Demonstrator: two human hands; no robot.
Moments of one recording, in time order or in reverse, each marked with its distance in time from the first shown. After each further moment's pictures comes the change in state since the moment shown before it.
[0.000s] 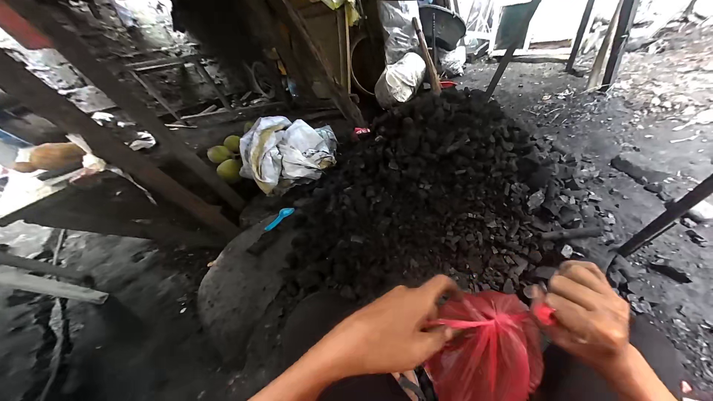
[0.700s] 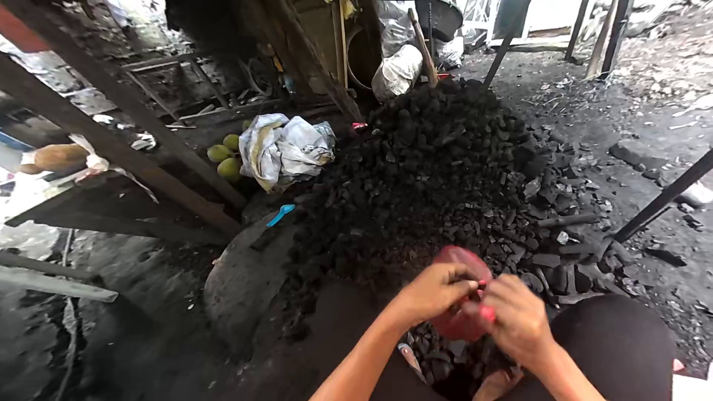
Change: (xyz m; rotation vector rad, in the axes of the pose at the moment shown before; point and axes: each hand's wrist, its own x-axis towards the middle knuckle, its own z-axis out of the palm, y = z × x) left_hand 0.065 -0.025 0.053 -0.544 0.110 -0.019; right_hand -0.020 -0.059 0.039 0.196 -0.026 0.242
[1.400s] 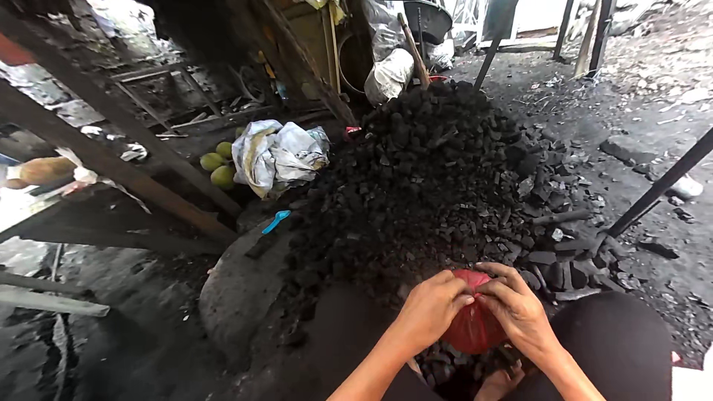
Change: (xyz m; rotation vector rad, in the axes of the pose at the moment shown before) left_hand -0.001 -0.034 0.015 0.603 0.205 0.334; right_hand -0.035 0.026 0.001 0.266 -0.082 0.312
